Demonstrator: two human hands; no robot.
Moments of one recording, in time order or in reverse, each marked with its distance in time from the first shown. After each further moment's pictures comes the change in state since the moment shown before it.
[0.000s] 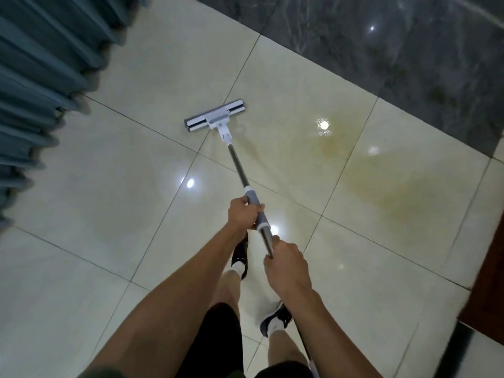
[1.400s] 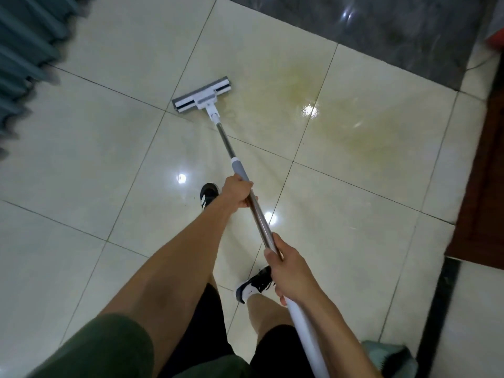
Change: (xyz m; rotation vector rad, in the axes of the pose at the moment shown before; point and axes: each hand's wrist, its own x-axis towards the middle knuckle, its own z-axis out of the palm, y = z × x) left_hand -0.118 -0.228 0.135 0.044 -0.060 -0.031; right_hand -0.194 0.286 0.161 0.678 -0.109 0.023
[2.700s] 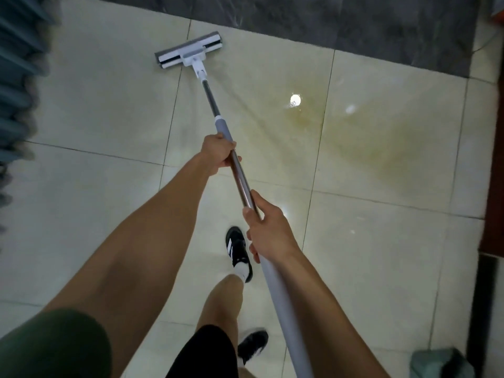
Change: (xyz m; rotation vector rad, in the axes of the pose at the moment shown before) left_hand 0.185 0.337 -0.096 0.155 -0.059 0.136; right_hand 0.228 -0.316 0.012 0.412 0.150 0.094
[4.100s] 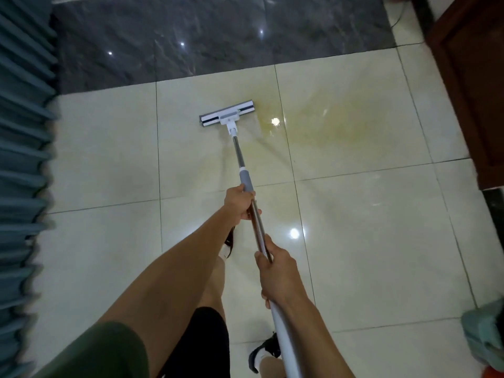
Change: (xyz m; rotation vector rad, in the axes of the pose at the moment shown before) left_hand -0.128 -0.155 0.111 0.236 -0.086 0.001; right_hand -0.117 0.181 -0.034 0.102 0.169 -0.100
